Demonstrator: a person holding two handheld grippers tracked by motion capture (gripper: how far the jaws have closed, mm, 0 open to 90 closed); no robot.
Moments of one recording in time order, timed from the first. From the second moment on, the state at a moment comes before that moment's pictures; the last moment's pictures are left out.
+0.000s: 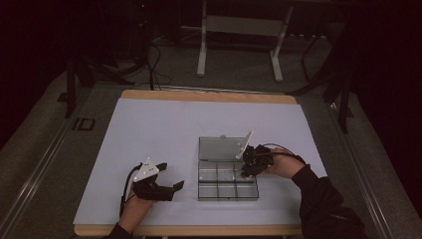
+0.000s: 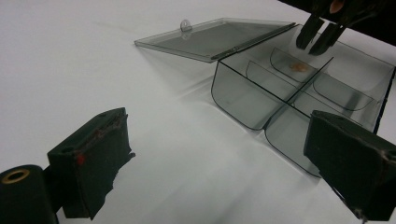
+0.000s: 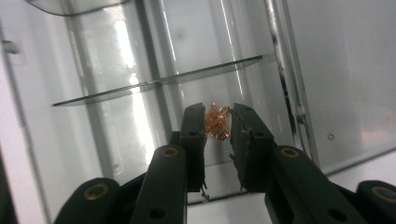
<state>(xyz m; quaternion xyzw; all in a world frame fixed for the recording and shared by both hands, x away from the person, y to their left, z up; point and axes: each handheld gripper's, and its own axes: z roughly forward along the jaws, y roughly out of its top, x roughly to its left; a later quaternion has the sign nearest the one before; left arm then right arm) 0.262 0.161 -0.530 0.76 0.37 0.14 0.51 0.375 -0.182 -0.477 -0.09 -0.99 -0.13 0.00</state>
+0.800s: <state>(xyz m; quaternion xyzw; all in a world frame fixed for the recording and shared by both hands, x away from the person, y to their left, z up) 0.274 0.149 -0.522 0.77 0.39 0.15 0.48 0.341 -0.264 -0.469 -0.22 -0.90 -0.35 -0.08</state>
